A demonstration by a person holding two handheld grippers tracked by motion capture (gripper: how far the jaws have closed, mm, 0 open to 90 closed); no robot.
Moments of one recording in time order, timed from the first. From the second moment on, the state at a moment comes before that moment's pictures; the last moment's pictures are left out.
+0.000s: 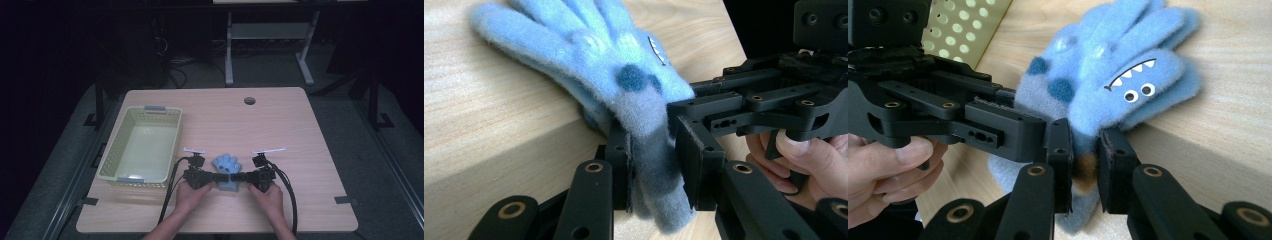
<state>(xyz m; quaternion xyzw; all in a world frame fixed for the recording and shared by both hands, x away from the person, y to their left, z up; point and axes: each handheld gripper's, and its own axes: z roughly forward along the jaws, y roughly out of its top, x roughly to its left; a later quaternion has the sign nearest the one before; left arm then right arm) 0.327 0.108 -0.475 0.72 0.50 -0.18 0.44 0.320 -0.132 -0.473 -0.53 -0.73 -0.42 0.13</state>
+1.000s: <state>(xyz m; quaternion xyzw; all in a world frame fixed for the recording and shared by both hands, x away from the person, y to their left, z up) 0.329 0.124 -0.422 0.73 0.47 -0.16 0.47 0.320 -0.127 -0.423 -0.51 -0.71 -0.47 0.13</state>
